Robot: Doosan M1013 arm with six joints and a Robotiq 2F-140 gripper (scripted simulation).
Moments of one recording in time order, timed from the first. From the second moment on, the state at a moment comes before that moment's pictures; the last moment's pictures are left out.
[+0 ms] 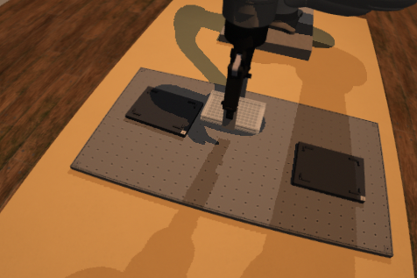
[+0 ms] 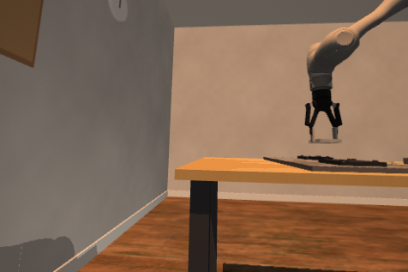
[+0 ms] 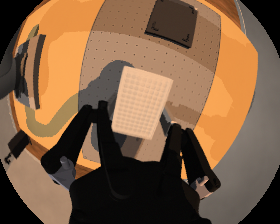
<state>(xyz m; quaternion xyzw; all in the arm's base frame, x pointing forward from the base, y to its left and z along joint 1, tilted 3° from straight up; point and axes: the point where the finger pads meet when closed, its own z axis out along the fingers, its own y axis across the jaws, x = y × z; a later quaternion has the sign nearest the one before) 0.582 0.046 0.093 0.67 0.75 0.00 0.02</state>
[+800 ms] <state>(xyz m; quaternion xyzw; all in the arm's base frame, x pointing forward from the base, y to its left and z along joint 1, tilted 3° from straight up) 0.584 0.116 0.090 0.67 0.75 0.00 0.03</state>
